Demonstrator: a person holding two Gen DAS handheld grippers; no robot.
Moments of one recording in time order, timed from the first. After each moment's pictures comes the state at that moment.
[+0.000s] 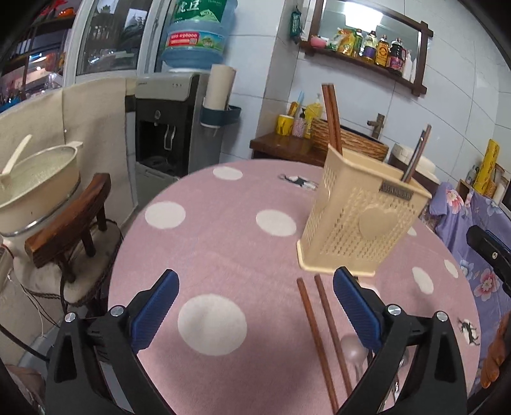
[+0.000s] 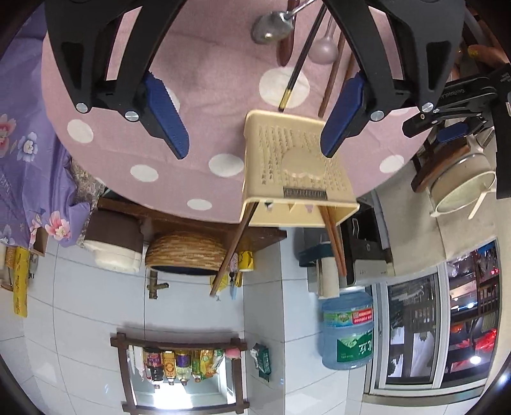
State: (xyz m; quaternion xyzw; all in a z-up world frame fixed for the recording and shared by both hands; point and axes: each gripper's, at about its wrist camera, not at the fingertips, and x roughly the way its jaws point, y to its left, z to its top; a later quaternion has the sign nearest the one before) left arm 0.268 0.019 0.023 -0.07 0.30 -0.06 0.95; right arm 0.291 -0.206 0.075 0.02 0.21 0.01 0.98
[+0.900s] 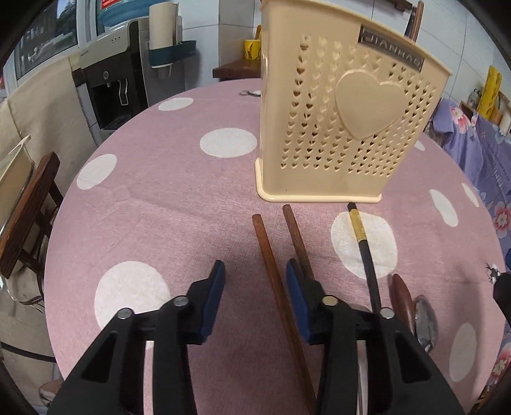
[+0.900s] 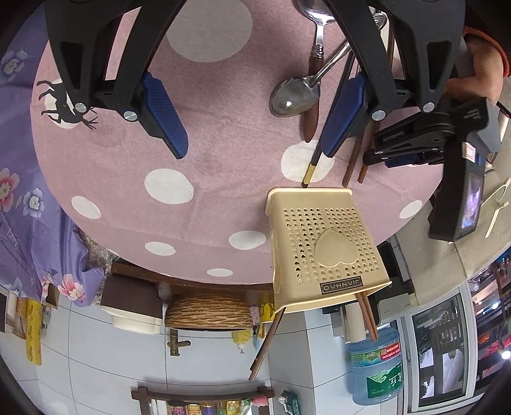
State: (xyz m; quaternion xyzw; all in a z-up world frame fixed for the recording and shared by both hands) left arm 0.318 -0.053 -0.038 0.03 0.44 -0.08 0.89; right arm 0.274 -0.220 0.014 0.06 0.31 -0.02 0.95
